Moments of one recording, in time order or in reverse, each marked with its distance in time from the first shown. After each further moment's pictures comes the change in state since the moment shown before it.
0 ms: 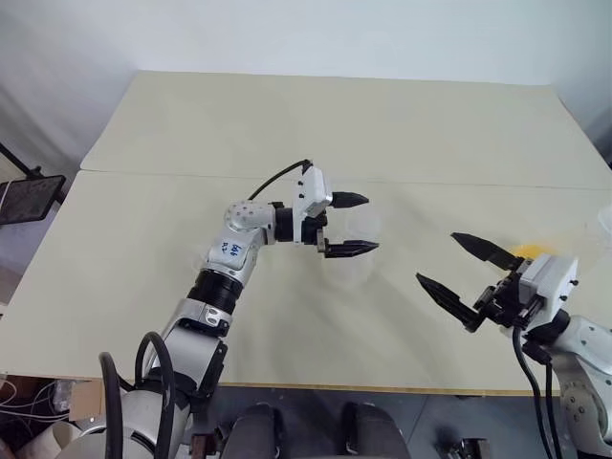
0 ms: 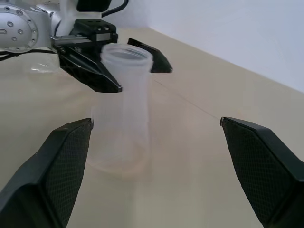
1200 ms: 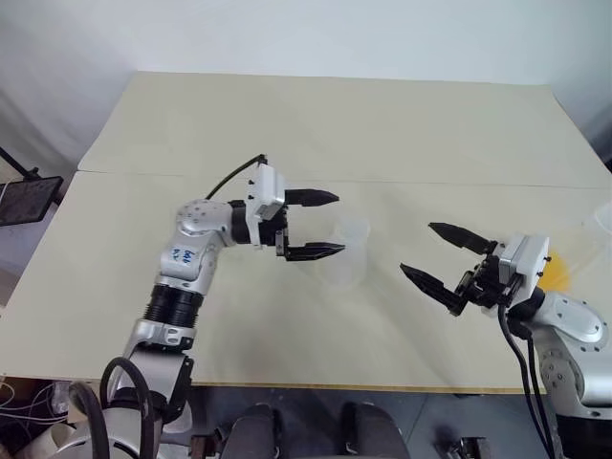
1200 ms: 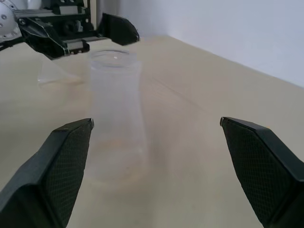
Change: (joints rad) left arm 0.160 0.210 0.091 -0.338 -0.125 0.113 -0.126; right arm -0.191 -0.021 0.073 0.183 0.014 0.010 0.109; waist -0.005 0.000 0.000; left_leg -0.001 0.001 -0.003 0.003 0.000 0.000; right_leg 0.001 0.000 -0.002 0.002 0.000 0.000
